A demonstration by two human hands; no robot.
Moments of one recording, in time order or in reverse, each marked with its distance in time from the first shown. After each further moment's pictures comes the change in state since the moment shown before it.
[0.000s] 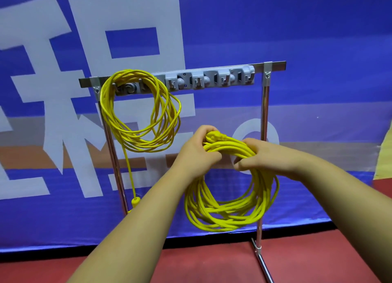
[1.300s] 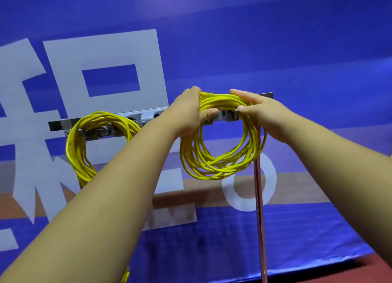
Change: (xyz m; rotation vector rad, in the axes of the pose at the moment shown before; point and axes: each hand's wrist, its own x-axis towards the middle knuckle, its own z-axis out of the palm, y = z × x) left_hand 0.192 0.094 -0.039 0.686 0.017 0.198; right_hand 0.131 -0.004 -0.157 0.341 0.339 -0.319
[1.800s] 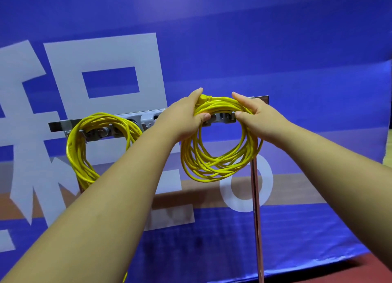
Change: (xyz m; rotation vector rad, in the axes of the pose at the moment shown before) left_hand -0.012 -0.002 -0.002 0.088 0.005 0.018; right_hand -0.020 -0.012 0.011 -0.386 0.160 -0.033
